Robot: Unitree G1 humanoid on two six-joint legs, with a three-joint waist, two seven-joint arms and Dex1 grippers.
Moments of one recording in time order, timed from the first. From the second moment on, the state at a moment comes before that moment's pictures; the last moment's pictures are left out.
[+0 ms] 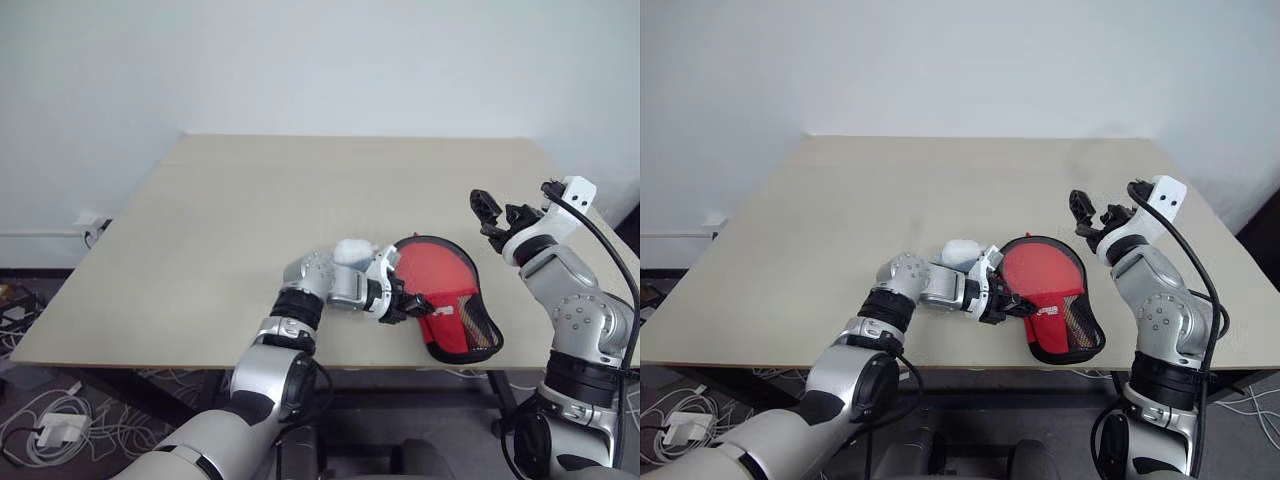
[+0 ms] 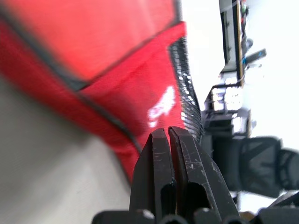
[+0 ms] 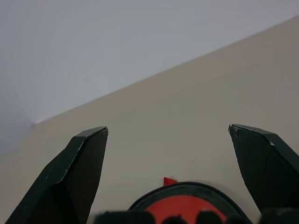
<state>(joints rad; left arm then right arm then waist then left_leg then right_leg) -0.92 -0.15 0.12 0.74 -0.68 1.33 -0.30 -0.46 -0.26 -0.39 -0.19 0.65 0.79 0.00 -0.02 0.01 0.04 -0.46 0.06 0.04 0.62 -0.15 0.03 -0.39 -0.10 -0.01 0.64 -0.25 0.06</state>
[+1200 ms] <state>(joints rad) -0.91 -0.15 0.40 0.86 -0.75 1.30 0.00 -0.45 -0.27 -0.40 -0.20 0.63 0.80 -0.01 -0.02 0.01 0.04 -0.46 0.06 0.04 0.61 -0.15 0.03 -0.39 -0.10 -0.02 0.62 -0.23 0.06</state>
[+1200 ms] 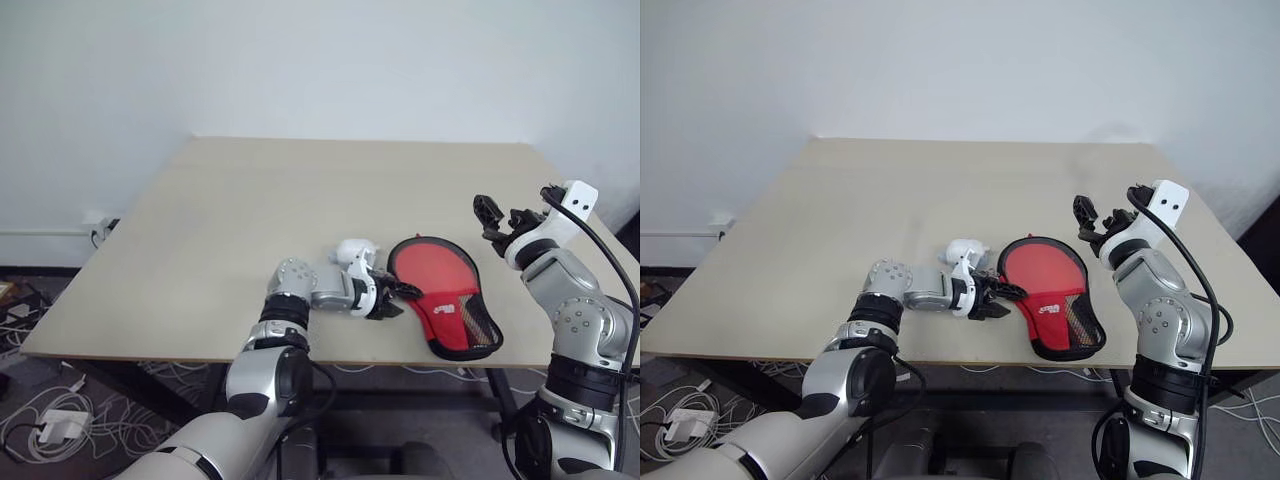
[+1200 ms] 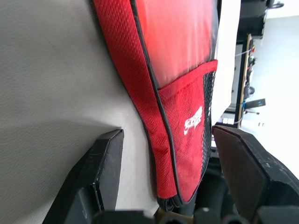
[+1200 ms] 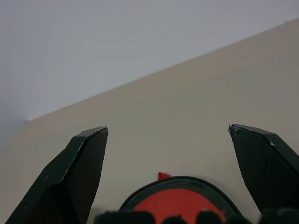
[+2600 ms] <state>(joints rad) -0.99 -0.15 0.31 0.96 -0.78 1.28 -0.08 -0.45 -0.25 -0.37 -0.19 0.62 0.78 0.00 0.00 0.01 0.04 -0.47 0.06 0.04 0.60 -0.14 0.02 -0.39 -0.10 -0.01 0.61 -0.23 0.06</state>
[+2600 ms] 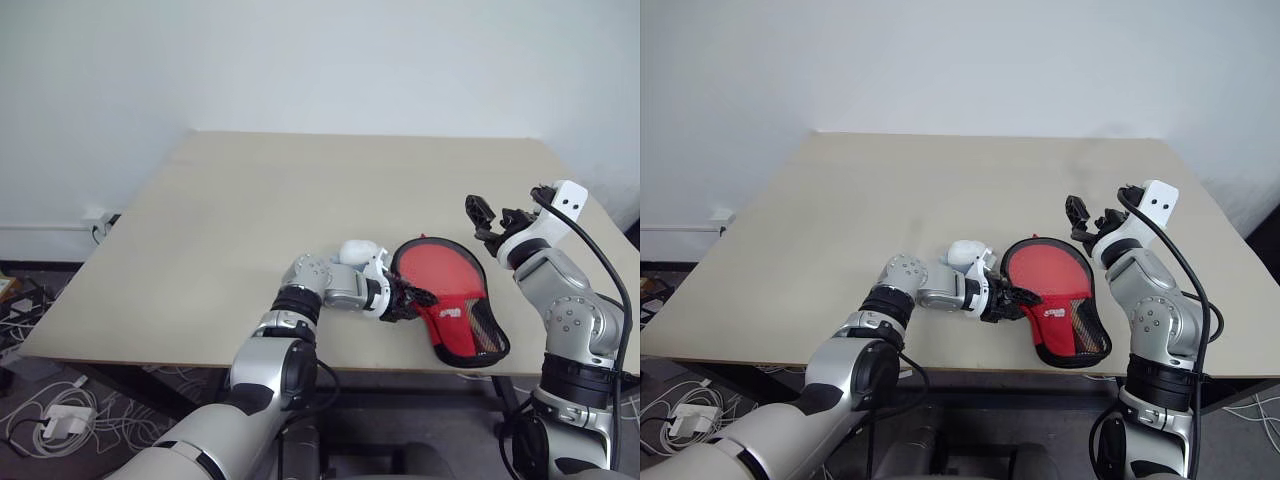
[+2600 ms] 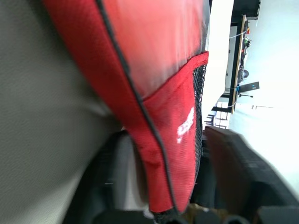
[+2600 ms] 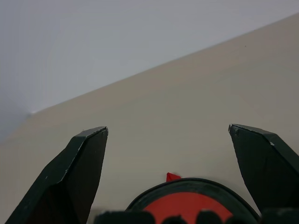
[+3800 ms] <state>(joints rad) -0.72 -0.13 0.34 0.84 -0.87 1.12 -0.38 -0.07 -0.22 -0.19 -0.21 0.35 0.46 0.00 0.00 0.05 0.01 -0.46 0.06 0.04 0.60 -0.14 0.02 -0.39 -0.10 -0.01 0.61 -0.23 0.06</state>
